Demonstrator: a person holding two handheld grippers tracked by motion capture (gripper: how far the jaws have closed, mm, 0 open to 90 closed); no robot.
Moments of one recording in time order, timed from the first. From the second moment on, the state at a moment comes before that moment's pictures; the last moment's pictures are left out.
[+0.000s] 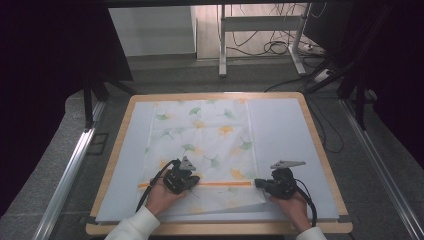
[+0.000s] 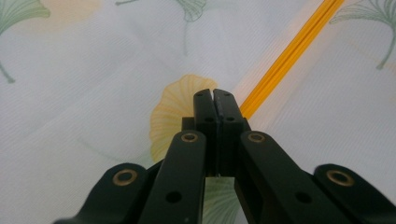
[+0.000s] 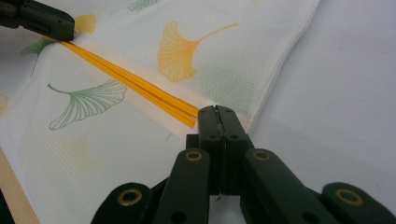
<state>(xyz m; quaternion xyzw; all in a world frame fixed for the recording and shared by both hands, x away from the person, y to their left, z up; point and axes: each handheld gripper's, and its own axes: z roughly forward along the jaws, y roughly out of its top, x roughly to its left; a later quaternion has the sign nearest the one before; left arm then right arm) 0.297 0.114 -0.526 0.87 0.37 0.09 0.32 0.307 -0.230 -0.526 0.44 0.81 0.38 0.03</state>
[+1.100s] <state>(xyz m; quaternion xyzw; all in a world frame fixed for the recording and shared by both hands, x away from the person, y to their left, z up) 0.291 0.156 -0.526 0.86 0.39 0.10 0.30 0.306 -0.230 -0.526 0.44 0.81 0.38 0.04</state>
